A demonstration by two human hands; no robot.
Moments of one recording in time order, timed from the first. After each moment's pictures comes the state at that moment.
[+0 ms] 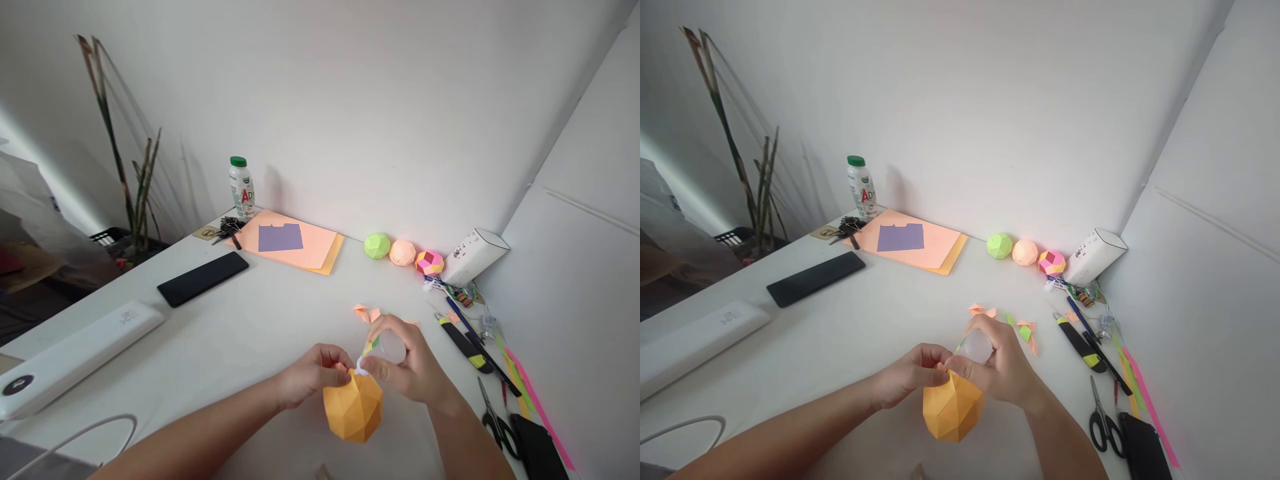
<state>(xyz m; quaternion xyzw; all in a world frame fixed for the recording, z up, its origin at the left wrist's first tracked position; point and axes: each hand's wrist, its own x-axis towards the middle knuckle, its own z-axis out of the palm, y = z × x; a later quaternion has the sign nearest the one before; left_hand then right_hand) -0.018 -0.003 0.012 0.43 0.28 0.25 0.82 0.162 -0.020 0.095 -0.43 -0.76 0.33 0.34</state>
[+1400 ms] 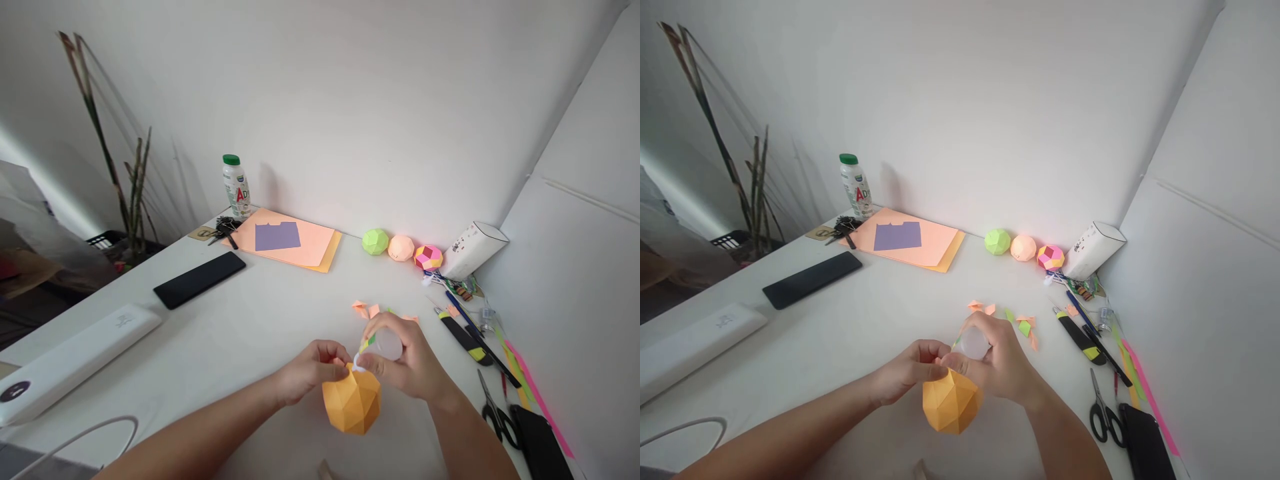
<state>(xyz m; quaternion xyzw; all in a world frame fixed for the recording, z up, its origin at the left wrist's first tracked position) -0.018 -0.002 0.009 0.42 0.28 0.26 0.82 0.161 -0.021 0.099 -0.45 -0.76 0.32 0.33</state>
